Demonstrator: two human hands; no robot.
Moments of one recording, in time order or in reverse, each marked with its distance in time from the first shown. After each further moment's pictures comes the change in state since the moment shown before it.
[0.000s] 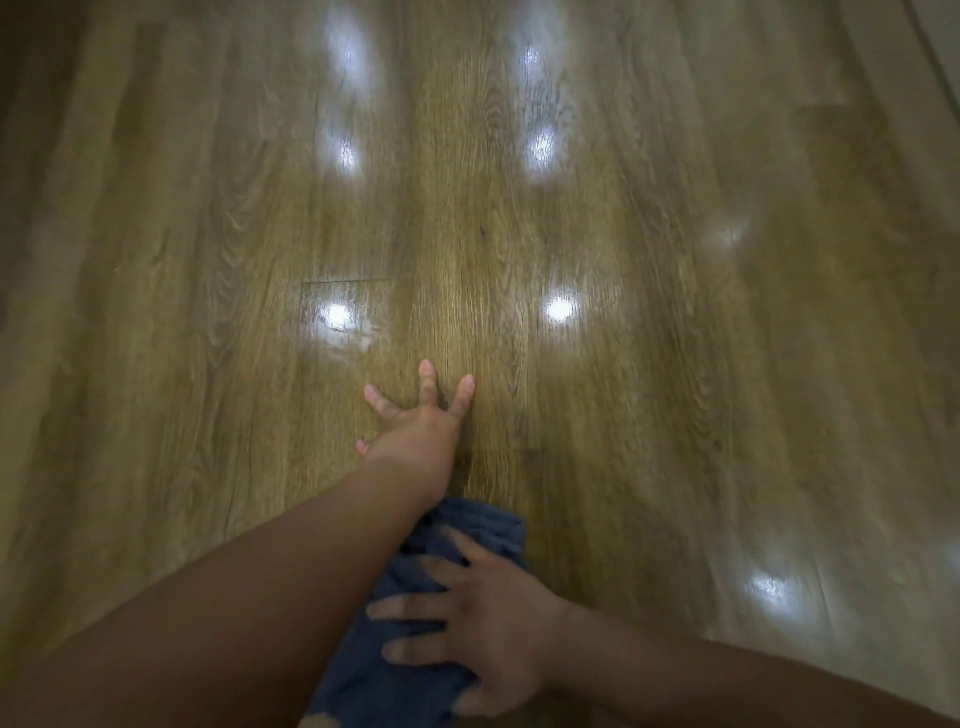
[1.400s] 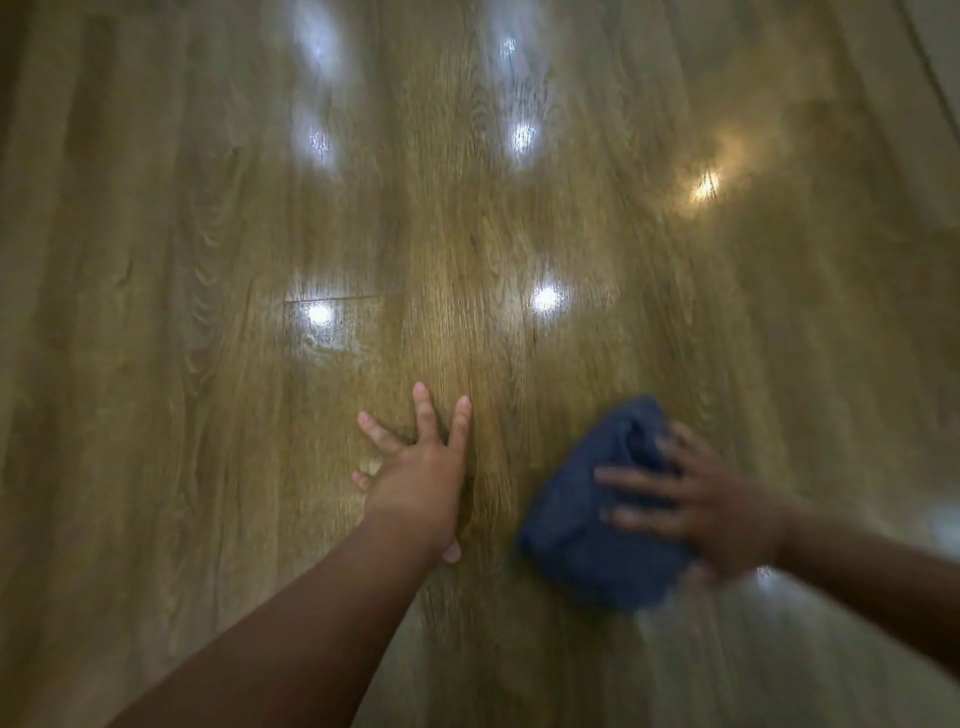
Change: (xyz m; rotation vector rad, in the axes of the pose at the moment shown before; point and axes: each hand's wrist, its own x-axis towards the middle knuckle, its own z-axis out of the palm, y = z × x) left_hand 0.003 -0.001 0.011 -0.007 -0.057 0.040; right_hand -0.162 0.127 -0.059 -0.467 0.061 0.224
